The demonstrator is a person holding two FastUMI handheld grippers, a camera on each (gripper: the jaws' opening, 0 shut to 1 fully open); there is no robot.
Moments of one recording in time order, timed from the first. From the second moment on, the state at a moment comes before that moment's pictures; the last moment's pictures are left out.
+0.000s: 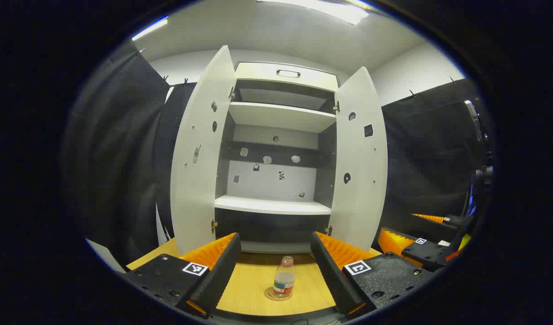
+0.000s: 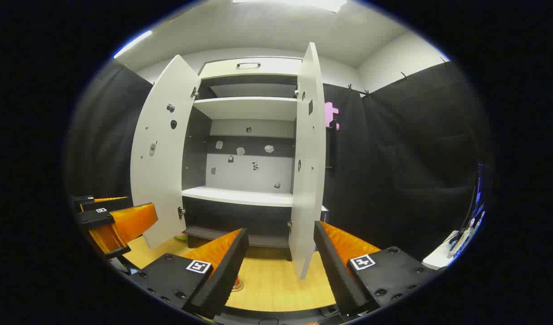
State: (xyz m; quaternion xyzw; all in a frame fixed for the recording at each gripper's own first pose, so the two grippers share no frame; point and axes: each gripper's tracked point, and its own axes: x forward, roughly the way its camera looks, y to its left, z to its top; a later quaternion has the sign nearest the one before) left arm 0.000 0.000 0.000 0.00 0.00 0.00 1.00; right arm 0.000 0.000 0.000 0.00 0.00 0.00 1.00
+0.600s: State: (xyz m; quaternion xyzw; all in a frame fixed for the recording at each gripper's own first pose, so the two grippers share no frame) left arm -0.005 0.008 -0.011 0.00 0.02 0.01 1.00; right arm -0.006 0.005 -0.005 0.00 0.01 0.01 1.00
